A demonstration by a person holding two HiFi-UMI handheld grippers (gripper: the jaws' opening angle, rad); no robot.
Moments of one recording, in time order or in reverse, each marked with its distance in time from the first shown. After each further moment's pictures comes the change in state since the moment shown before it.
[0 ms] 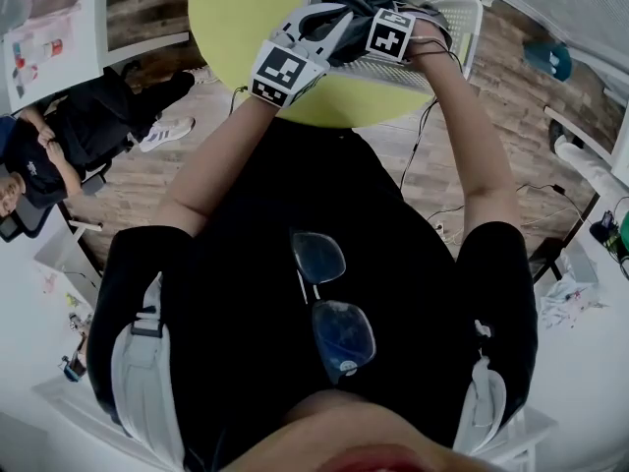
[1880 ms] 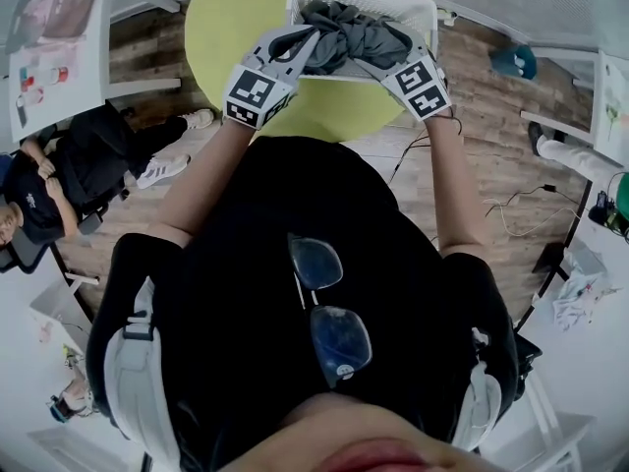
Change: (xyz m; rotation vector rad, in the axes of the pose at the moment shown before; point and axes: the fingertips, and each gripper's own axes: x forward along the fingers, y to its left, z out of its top) left arm -0.069 -0.037 0.048 0.089 -0.084 -0.022; right arm -0.211 0.047 0.018 0.386 -0.704 -0.447
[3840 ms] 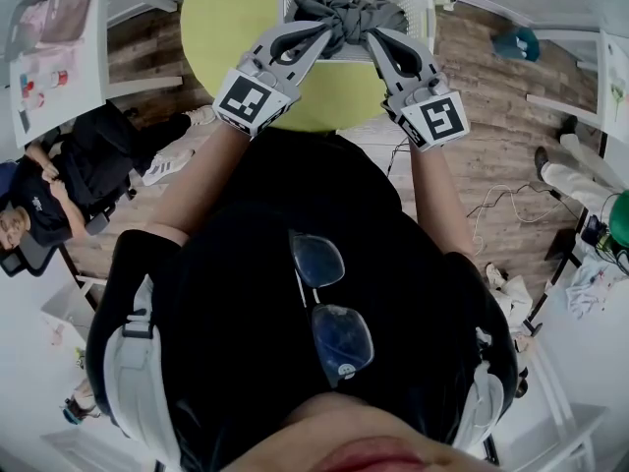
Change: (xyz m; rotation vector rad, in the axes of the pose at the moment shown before) left arm -0.020 -0.053 0.047 0.061 -0.133 -0.140; right arm -0.105 0.029 0.086 0.228 -0.649 -0.143
